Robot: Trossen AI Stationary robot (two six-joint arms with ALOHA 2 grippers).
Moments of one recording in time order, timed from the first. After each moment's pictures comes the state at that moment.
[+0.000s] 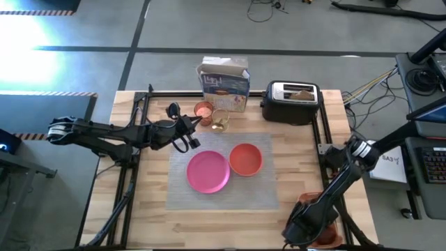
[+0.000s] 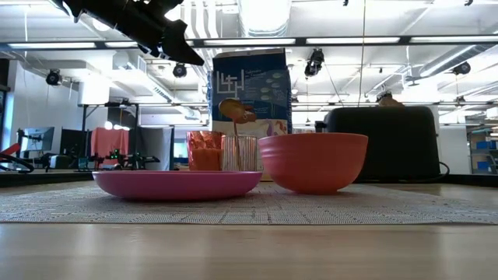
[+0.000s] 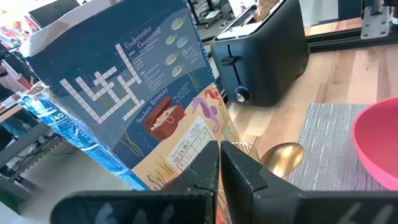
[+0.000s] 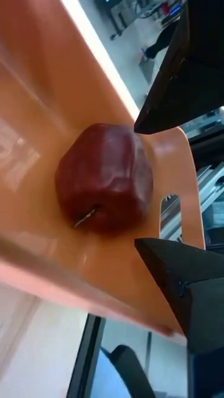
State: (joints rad) left arm 0.01 1.12 0.69 0.12 -0.67 0.21; right arm 0.88 1.83 1.22 -1.02 -0.72 1.77
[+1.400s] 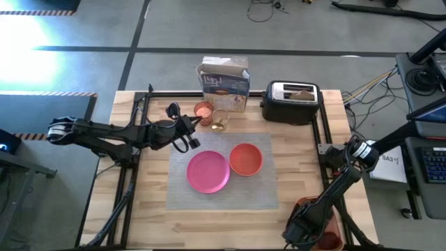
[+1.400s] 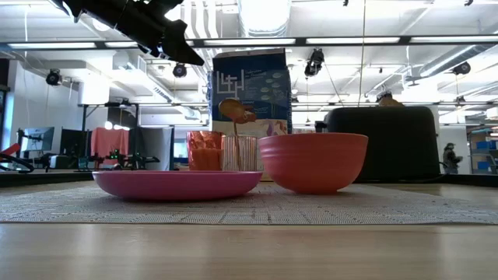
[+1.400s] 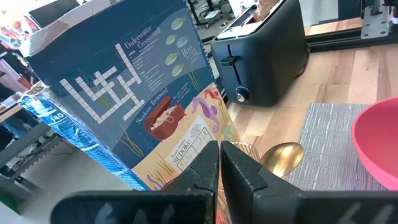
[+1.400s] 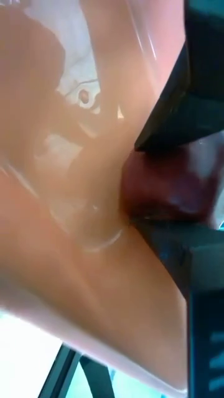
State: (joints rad) left arm 0.01 1.12 0.69 0.12 -0.67 0.21; right arm 0.90 1.84 1.14 -0.84 -0.73 1.64
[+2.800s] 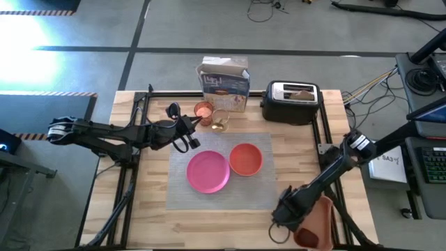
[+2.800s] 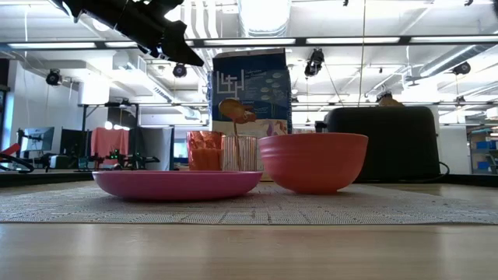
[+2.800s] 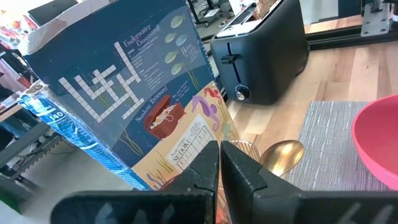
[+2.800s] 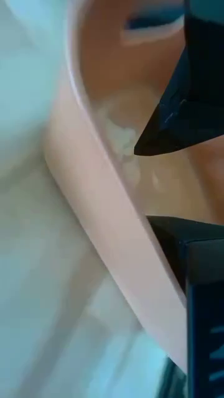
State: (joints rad) left arm 0.01 1.12 0.69 0.12 -0.67 0.21; right arm 0.70 1.77 1.14 -1.10 -0.43 1.40
